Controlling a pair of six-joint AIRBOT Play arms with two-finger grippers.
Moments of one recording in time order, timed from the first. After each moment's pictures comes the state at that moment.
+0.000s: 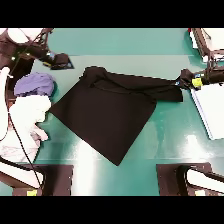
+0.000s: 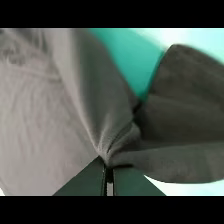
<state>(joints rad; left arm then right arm) 0.01 -1.71 1.85 1.08 -1.37 -1.38 -0.24 -1.29 1.25 -0.91 1.27 1.44</state>
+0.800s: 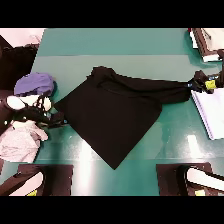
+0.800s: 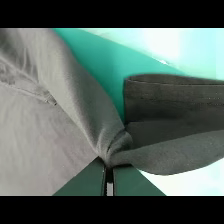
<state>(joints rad) 0.09 -1.06 0.65 1.00 -1.15 -1.40 -0.38 -1.29 1.24 -0.92 1.33 1.40</state>
